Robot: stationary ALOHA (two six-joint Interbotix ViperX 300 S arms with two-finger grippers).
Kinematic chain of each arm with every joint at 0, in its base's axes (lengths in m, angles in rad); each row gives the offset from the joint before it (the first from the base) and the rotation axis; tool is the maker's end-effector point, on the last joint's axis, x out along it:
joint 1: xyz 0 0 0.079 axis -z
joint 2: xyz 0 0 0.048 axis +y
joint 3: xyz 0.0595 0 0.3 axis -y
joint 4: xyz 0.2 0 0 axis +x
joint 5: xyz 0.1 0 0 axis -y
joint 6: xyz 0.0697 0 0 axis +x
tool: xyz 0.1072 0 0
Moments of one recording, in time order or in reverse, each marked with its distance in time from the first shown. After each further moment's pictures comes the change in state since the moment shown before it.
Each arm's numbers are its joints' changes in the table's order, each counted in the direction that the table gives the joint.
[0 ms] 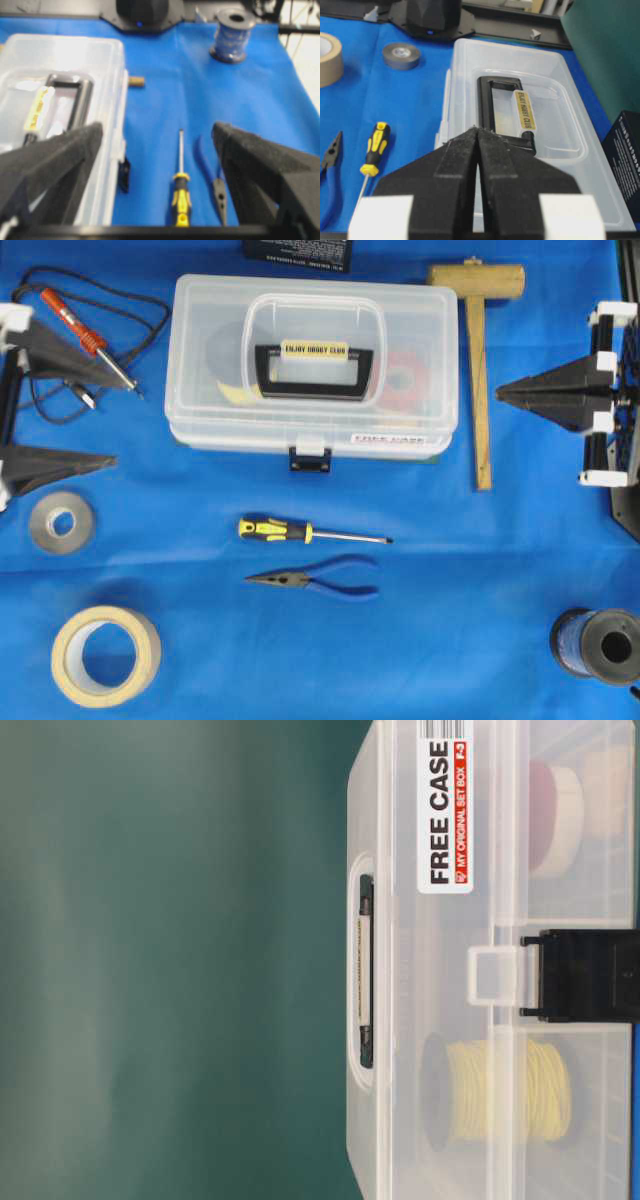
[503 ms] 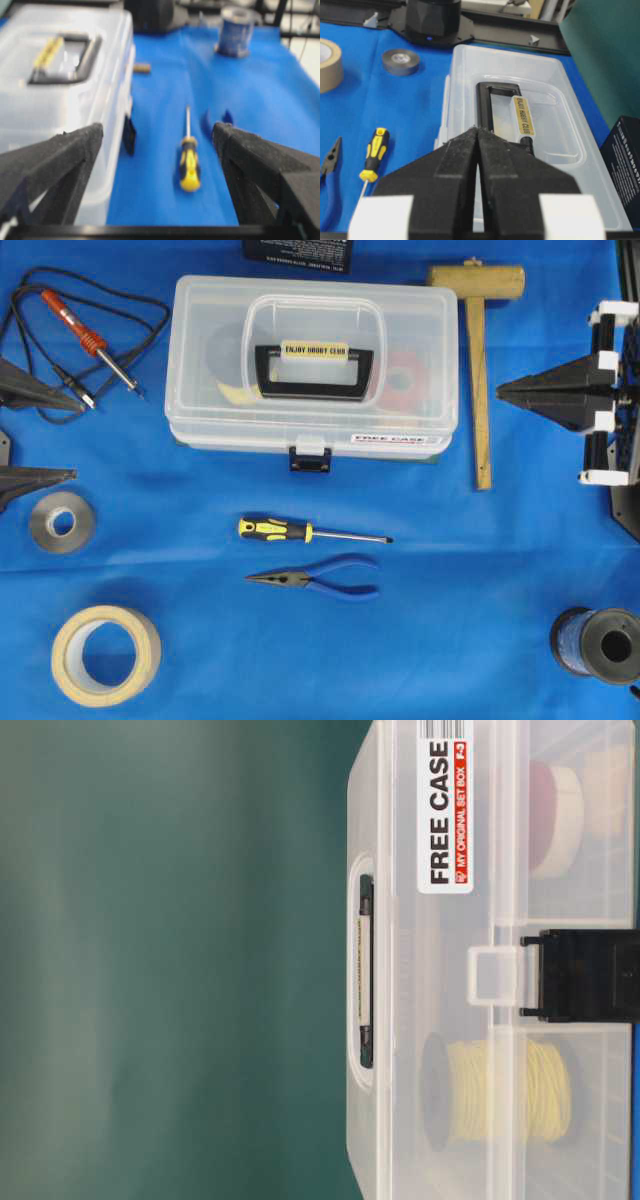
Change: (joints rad) left arm 0.000 -0.268 -0.390 0.002 0.221 0.002; right arm 0.000 0.000 0.000 0.000 0.017 0.000
